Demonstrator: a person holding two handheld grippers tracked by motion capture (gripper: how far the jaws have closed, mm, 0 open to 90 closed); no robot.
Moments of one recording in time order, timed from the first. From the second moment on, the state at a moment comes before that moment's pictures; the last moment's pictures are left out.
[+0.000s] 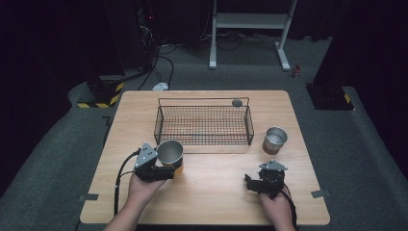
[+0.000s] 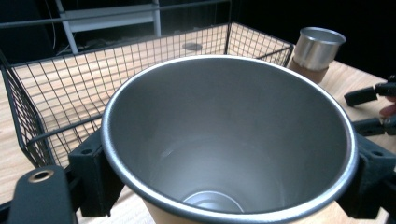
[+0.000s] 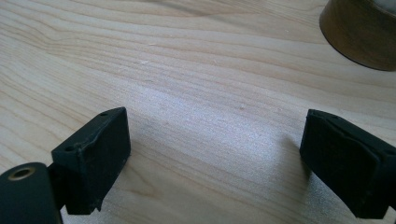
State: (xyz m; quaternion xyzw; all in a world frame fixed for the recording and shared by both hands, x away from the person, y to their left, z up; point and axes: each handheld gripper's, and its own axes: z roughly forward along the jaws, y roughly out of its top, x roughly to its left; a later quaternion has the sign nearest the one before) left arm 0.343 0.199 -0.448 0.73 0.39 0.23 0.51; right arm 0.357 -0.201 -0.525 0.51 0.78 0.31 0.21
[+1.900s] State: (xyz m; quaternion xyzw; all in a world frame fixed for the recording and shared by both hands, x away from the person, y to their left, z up) left arm 0.394 0.185 -0.407 0.72 0.40 0.23 0.51; right arm 0.357 -0.201 -0.525 0.51 0.78 0.31 0.21
